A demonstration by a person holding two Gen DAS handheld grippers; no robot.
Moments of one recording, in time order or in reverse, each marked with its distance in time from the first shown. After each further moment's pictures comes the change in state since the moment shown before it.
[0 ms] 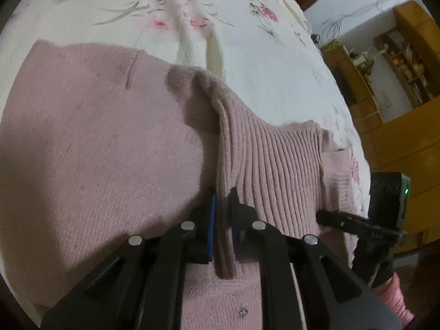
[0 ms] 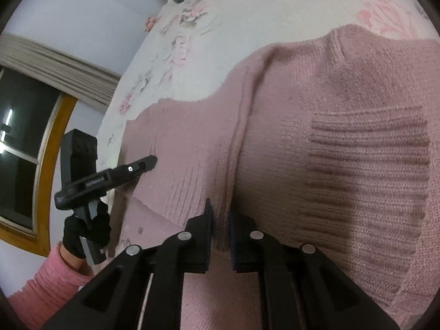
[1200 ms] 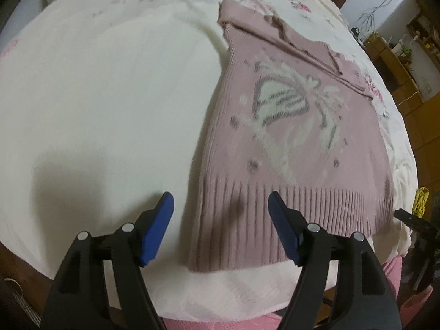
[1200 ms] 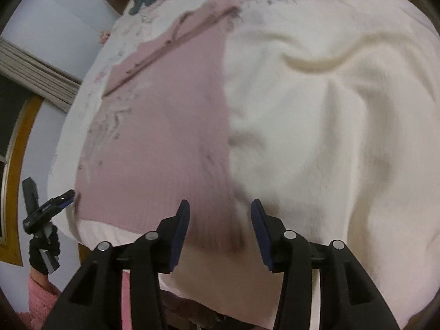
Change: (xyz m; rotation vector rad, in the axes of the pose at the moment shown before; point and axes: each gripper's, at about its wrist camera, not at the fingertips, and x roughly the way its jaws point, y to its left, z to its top) left arm -0.231 0.030 -0.345 -0.031 -0.030 0.382; right arm -0.167 0.027 -0.365 0.195 -0.096 -0.312
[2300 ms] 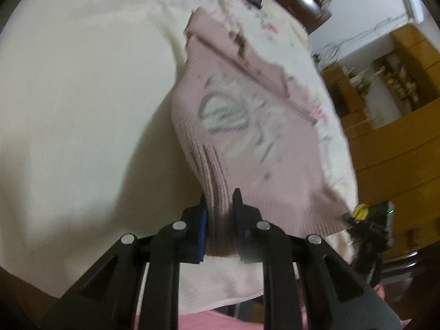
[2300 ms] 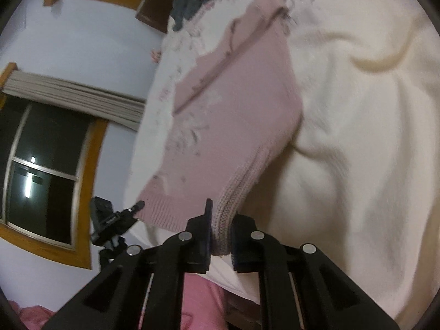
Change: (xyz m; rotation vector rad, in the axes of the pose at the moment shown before) left arm -0.033 -0.005 0.019 -0.100 -0.073 -0.378; right arm -0.014 0.020 0.026 0.086 -0.030 0.464
